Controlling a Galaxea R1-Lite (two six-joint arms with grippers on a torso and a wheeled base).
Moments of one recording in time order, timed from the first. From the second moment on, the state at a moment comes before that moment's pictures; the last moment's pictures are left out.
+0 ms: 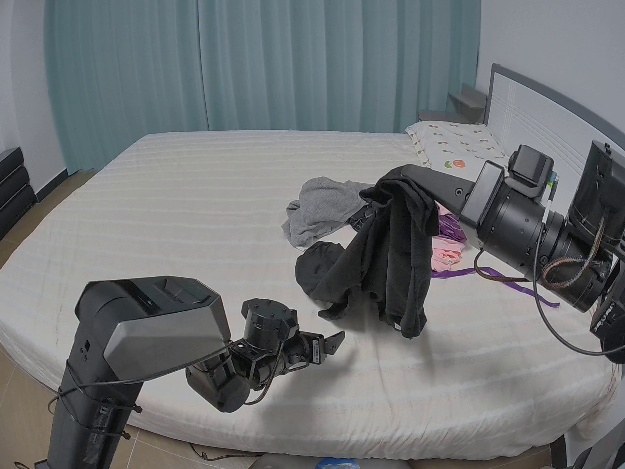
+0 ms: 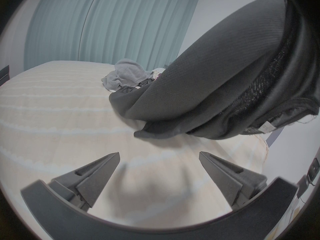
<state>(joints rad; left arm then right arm) -0.60 2.50 -0.92 -1.14 -0.01 -0.32 0.70 1.55 -0.75 -0.91 0.06 0.69</state>
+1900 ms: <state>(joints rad) -0.43 1.75 -0.90 -0.72 0.13 -0.62 0.43 1.77 -1.14 -0.92 -0.02 0.71</state>
